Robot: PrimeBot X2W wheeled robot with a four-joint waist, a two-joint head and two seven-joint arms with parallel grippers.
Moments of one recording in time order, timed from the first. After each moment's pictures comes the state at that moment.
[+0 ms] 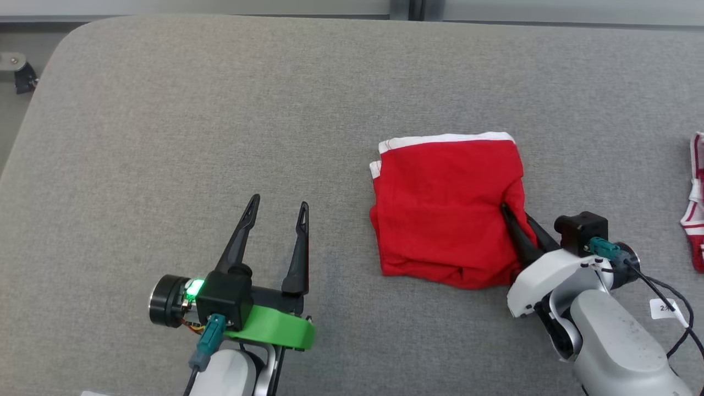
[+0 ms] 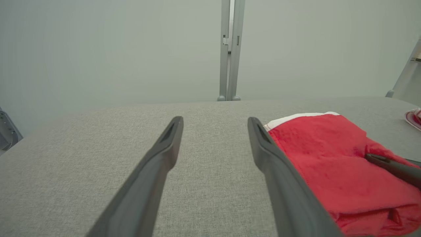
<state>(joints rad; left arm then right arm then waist) -0.18 0.05 -0.37 0.10 -0.16 0.08 -0.26 -0.40 -0.20 0.30 0.63 0.36 0.13 -0.26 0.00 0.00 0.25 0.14</state>
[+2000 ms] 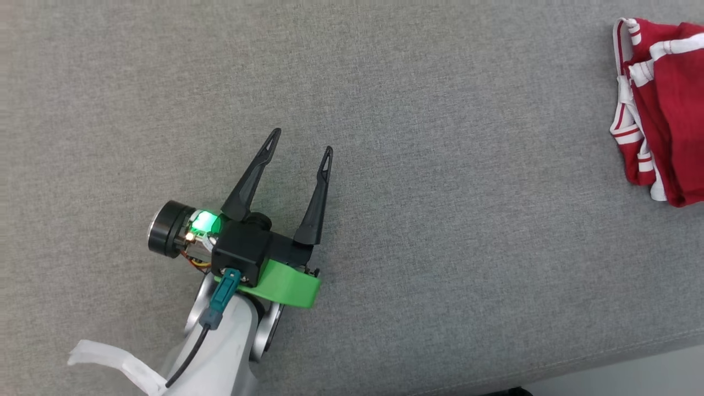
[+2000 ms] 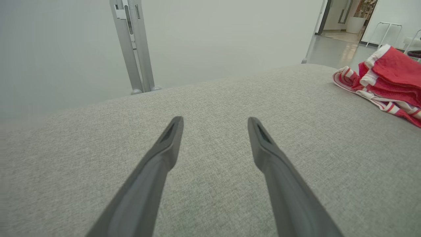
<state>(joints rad) -0.35 0.06 -0.39 0.11 -0.04 -0.02 -0.26 -0.66 -0.69 0.03 0.72 0.04 0.13 -0.26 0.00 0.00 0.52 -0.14</state>
